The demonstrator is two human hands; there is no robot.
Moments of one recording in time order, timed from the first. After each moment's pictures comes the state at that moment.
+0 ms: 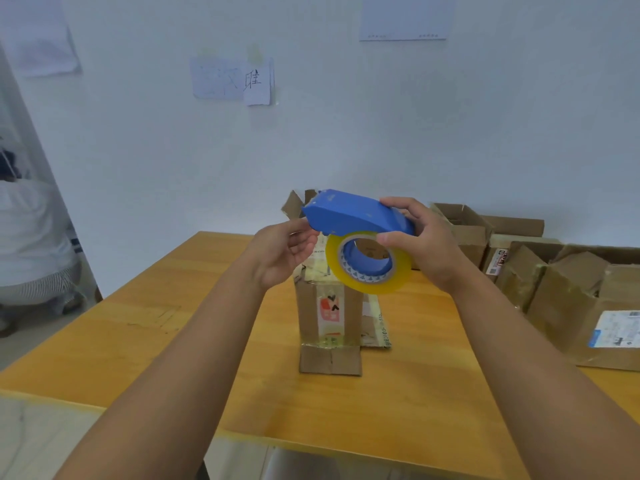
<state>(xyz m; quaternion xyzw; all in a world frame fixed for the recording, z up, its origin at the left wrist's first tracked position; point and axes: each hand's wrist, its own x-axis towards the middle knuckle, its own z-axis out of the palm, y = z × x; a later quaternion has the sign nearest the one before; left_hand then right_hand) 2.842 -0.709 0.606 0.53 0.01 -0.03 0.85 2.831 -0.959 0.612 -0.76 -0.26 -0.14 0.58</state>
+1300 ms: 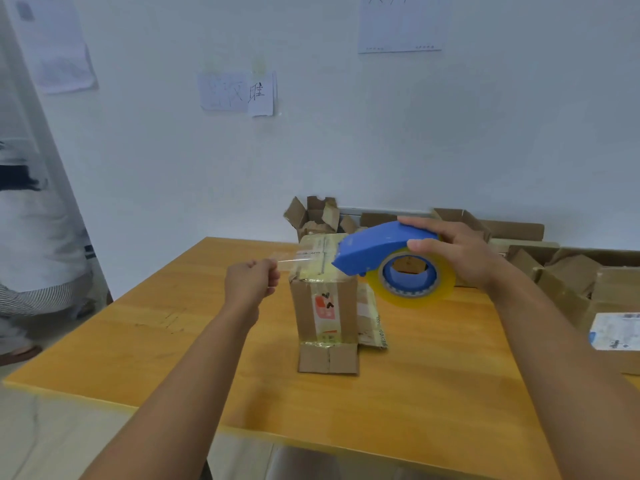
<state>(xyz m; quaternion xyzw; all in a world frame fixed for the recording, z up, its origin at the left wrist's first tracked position) 2.823 -0.690 0.551 0.67 0.15 0.20 0.70 2.819 -1.016 0.624 -0.84 -0.25 -0.08 0.48</state>
